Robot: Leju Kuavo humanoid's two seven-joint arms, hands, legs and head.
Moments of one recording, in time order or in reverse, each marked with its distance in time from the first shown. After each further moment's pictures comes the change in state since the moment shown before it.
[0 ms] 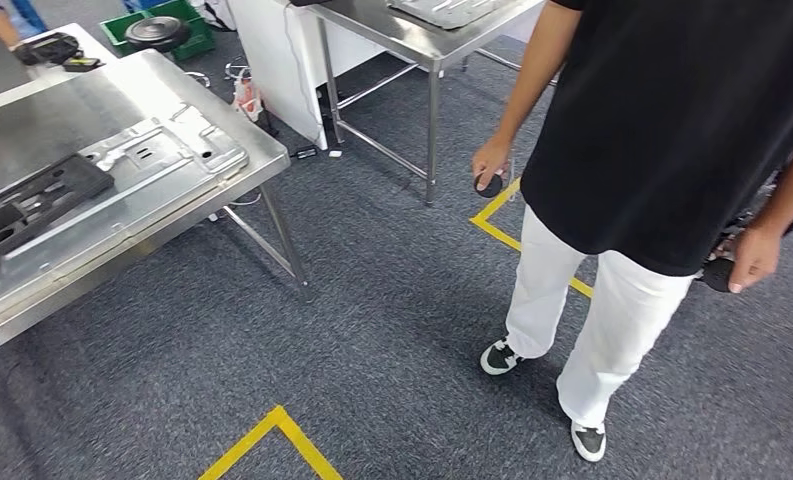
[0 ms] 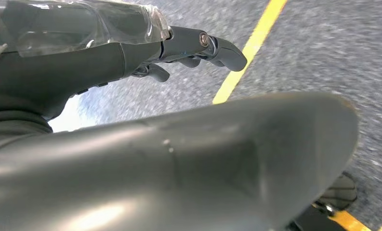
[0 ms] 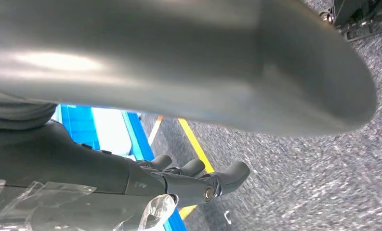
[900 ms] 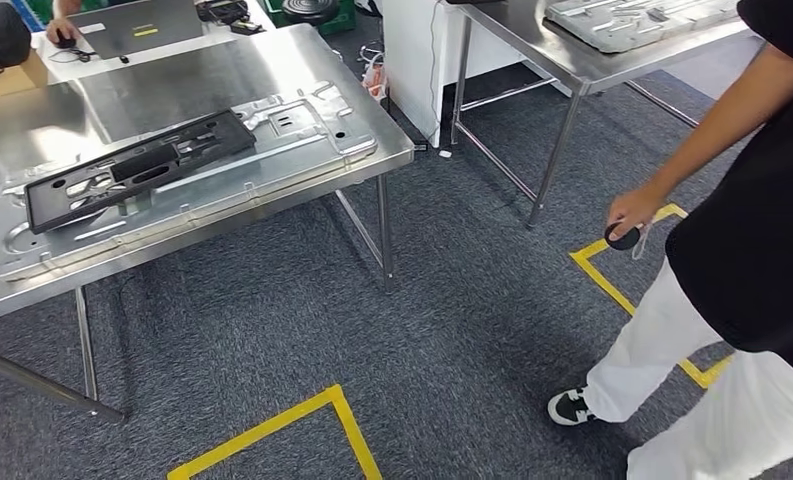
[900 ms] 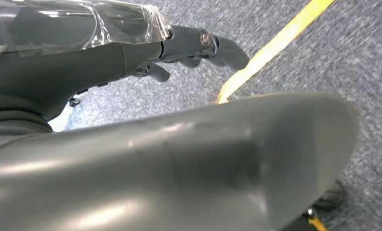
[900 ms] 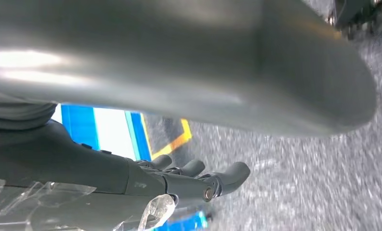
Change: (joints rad) left arm -0.003 0.006 0.000 0.002 0.002 0.014 -0.036; right arm 0.002 0.004 0.002 -0.011 0.020 0.008 0.004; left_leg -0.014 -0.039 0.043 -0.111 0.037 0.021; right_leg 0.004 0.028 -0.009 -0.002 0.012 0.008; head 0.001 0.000
